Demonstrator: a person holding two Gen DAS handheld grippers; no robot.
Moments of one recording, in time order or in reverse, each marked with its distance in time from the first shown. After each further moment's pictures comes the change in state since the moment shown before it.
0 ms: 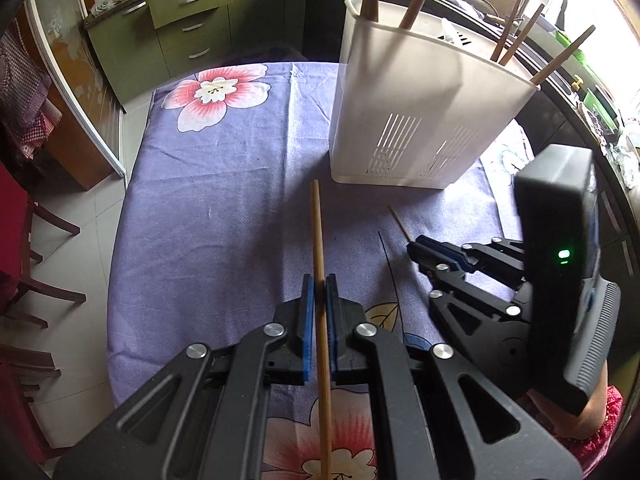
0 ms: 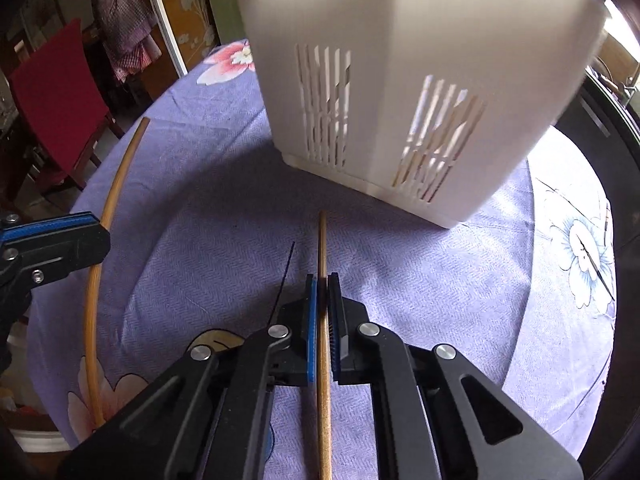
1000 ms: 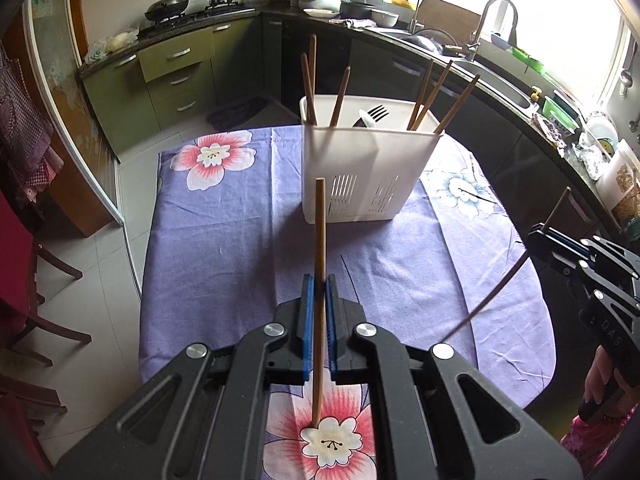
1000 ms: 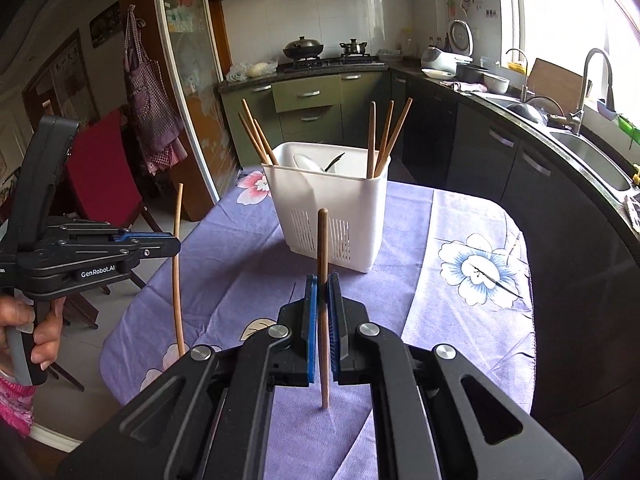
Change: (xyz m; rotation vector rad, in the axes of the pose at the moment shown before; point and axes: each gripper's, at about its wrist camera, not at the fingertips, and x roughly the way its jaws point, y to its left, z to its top) left arm -0.099 -0.016 -0.018 0.088 -0.177 -0.037; right arm -0.204 -0.035 -0.056 0.043 -0.363 0.050
